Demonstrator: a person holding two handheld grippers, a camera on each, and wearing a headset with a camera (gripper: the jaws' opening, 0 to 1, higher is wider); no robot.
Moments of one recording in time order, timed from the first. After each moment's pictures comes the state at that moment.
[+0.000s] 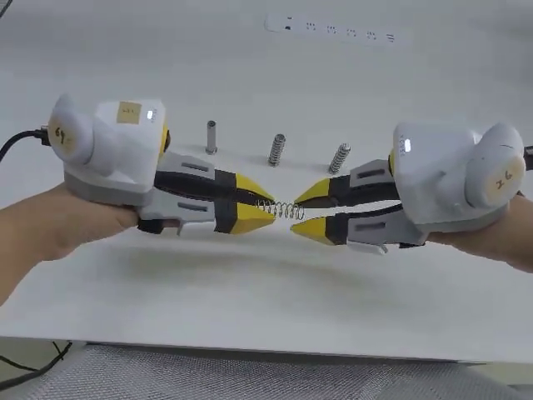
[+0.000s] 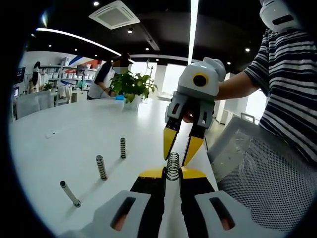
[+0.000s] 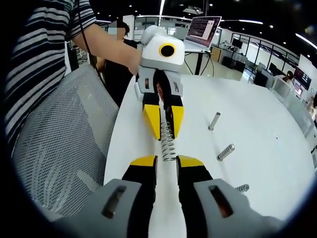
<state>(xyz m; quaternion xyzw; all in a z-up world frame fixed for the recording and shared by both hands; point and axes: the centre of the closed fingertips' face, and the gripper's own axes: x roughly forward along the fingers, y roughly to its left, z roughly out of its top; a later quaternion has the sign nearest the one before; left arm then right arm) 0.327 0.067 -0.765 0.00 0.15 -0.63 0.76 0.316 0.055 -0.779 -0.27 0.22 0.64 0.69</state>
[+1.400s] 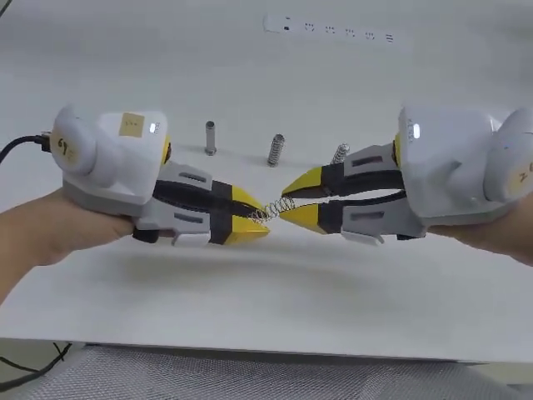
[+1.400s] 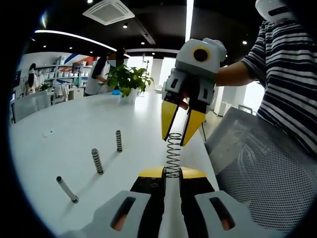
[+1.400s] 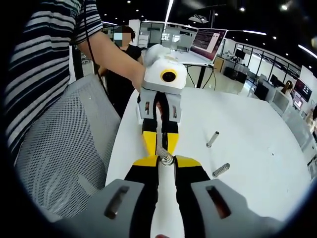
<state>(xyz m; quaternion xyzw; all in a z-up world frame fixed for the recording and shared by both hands) 0.317 0.064 -0.779 0.03 0.17 -0.63 0.75 0.312 0.074 -0.747 -0.27 0.17 0.66 0.68</state>
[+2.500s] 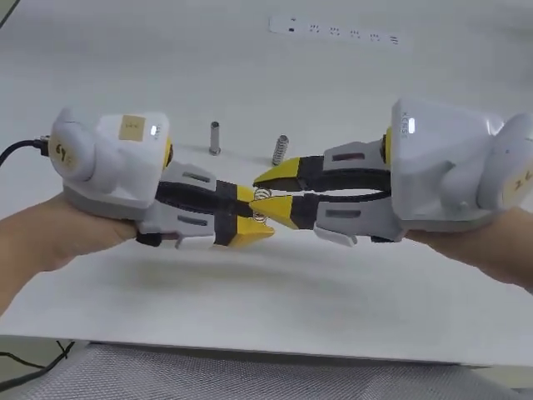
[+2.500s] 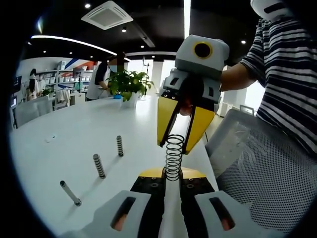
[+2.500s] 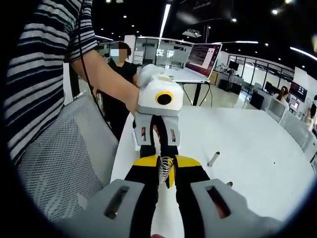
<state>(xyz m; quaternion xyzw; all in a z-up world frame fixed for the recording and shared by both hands) 0.314 0.069 -0.770 0.04 0.15 -0.63 0.76 0.308 0.106 -0.727 -0.22 0.12 0.65 0.71</state>
